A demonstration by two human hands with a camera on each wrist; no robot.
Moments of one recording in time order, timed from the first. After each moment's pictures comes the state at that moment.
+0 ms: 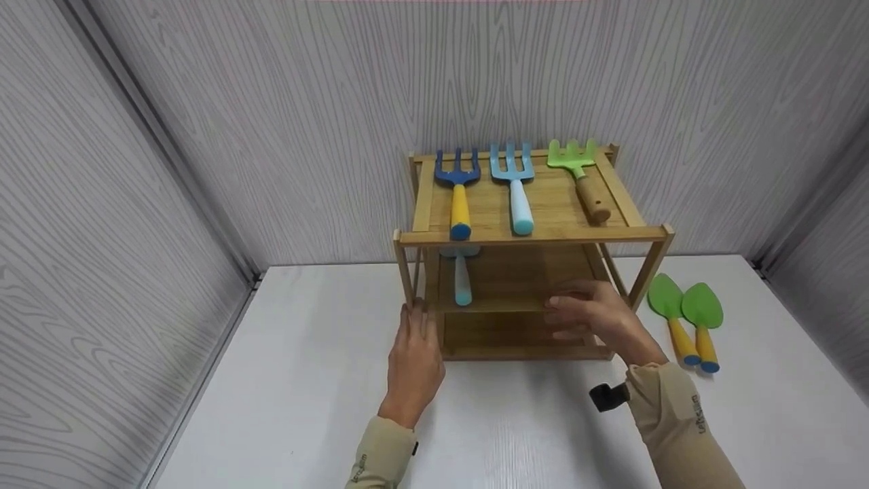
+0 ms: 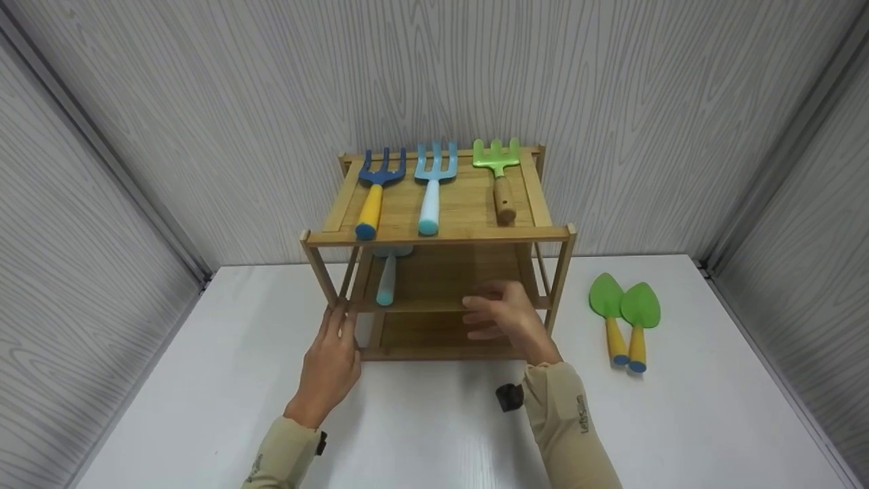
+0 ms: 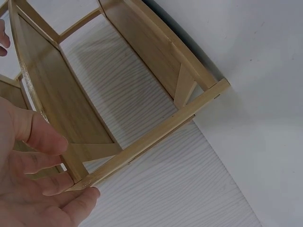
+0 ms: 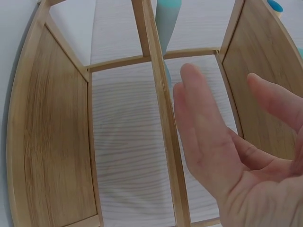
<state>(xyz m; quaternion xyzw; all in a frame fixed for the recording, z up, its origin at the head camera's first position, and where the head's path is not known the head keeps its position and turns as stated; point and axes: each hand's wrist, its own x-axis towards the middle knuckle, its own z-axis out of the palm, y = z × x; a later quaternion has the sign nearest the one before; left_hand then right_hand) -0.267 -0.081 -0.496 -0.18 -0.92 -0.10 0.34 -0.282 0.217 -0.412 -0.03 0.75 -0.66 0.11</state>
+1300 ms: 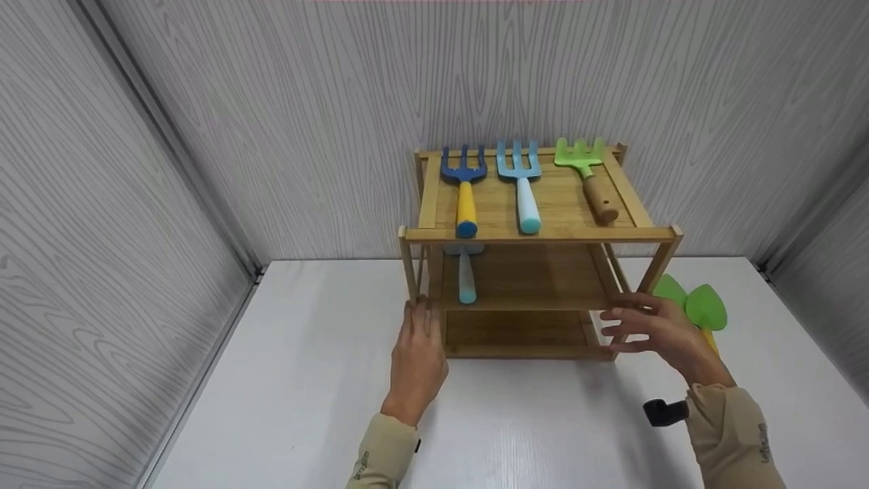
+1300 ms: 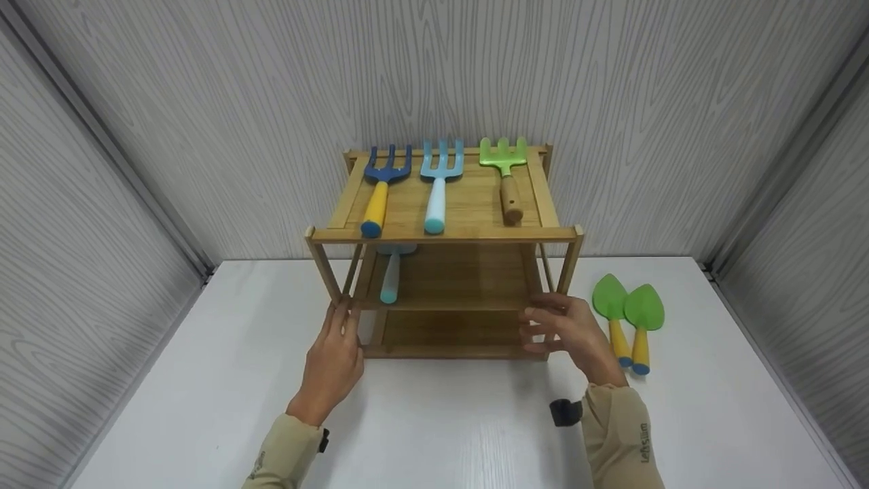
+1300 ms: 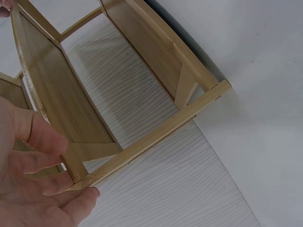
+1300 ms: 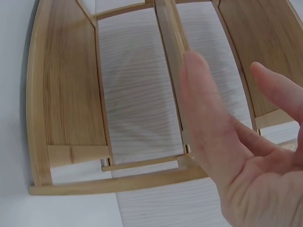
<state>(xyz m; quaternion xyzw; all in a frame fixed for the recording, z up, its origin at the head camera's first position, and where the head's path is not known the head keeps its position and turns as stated) -0.266 -0.081 -0.494 -0.18 -0.92 -0.12 0.32 -0.266 0.290 -0.431 -0.05 0.73 -0.67 0.10</state>
